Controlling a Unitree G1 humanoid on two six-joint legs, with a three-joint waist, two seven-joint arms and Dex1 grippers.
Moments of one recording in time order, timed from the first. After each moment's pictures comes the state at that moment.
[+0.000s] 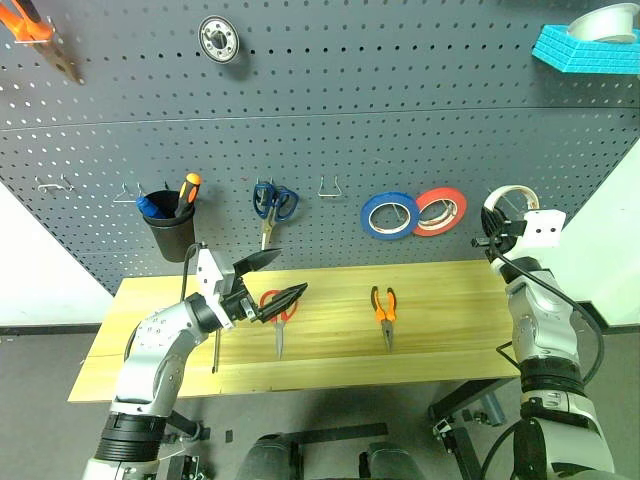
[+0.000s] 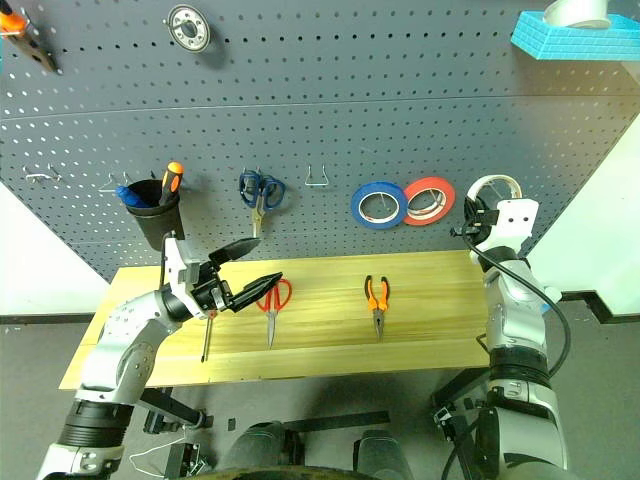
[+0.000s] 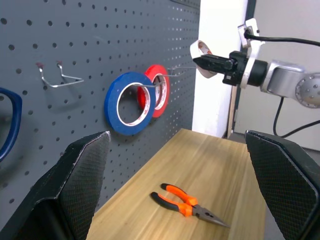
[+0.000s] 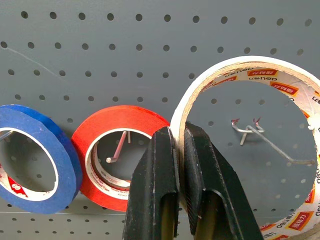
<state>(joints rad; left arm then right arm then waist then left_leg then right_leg) -0.12 0.38 0.03 -0.12 -0.49 0.10 -0.94 -0.42 -0.41 -0.32 0.48 0.28 -0.15 0.38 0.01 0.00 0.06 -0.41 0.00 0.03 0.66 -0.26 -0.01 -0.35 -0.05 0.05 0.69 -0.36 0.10</state>
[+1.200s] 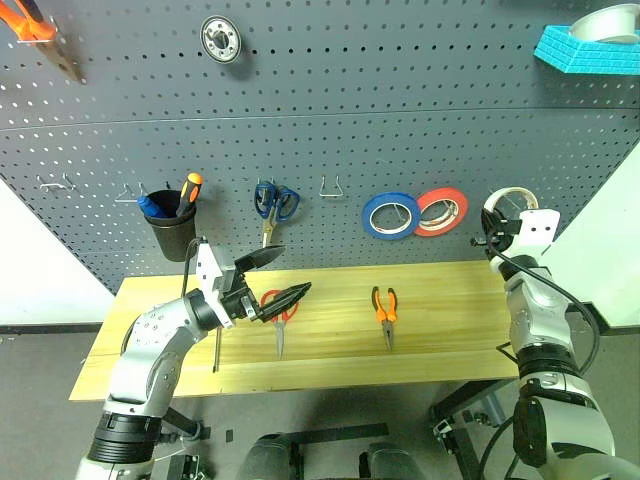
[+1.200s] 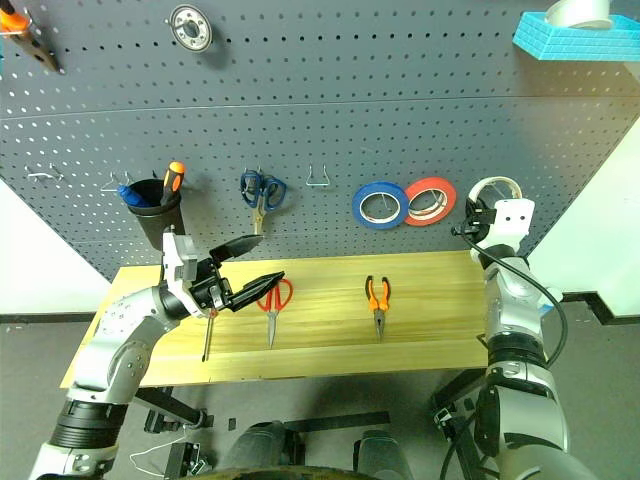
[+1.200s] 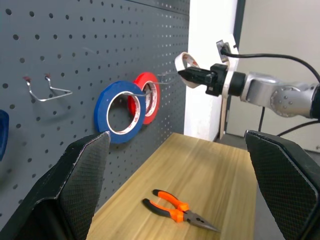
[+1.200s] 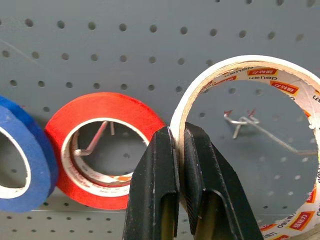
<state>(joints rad) -0.12 0.41 0.03 -0.20 -0.54 0.17 -0.93 -0.50 -0.44 -0.33 0.69 0.24 -0.27 0.39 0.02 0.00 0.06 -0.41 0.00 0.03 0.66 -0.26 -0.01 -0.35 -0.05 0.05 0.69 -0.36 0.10</state>
